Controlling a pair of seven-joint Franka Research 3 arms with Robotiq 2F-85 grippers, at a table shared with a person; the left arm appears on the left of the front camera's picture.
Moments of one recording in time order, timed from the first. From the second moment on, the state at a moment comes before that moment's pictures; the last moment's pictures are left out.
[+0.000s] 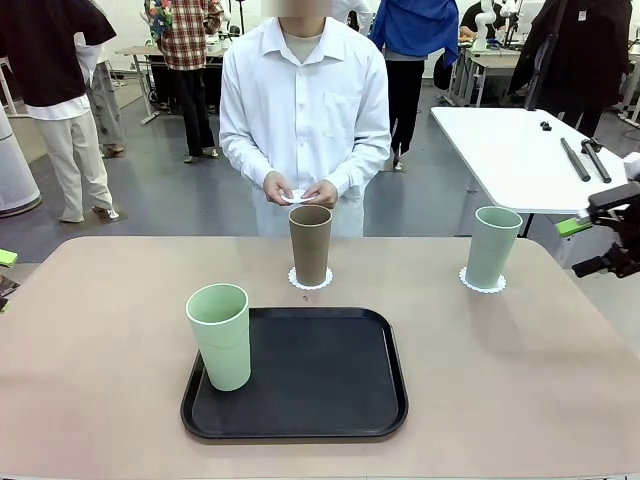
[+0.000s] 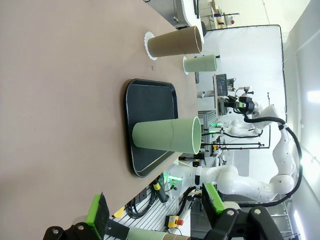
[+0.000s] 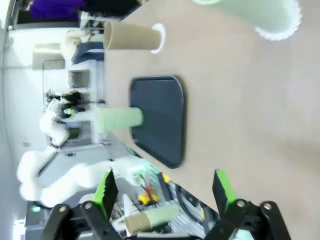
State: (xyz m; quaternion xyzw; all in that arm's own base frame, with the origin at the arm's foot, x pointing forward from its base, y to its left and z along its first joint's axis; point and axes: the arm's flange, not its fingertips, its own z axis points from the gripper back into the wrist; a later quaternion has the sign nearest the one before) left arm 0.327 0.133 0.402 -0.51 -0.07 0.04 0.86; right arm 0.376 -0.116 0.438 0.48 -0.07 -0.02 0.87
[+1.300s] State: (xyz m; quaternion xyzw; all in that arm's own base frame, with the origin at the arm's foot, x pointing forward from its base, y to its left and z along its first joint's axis) left arm 0.327 0.133 0.402 -0.51 -0.07 0.04 0.86; right arm 0.337 -0.191 0.376 0.59 -0.14 -0.01 0.79
